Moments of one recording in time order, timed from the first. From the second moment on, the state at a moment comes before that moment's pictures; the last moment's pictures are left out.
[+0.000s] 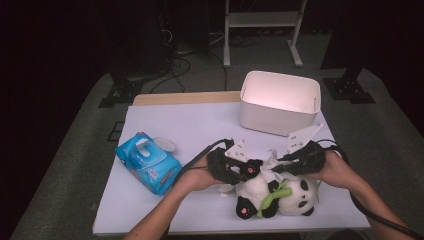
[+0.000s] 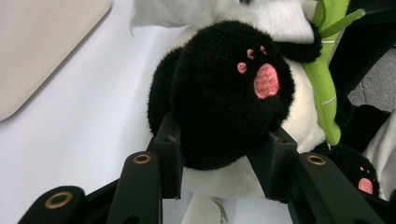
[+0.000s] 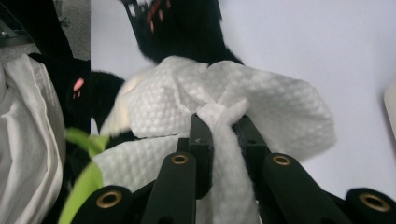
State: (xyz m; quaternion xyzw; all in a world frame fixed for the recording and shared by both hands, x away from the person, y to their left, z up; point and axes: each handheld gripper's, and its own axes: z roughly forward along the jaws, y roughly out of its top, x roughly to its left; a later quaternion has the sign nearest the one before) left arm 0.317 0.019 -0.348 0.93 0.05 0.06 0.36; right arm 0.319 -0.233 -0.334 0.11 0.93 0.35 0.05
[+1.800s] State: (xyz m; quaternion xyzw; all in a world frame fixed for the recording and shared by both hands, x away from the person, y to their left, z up) left arm 0.317 0.015 -0.348 0.93 0.04 0.06 0.36; right arm 0.314 -0.252 -0.340 0.12 0.92 0.37 0.05
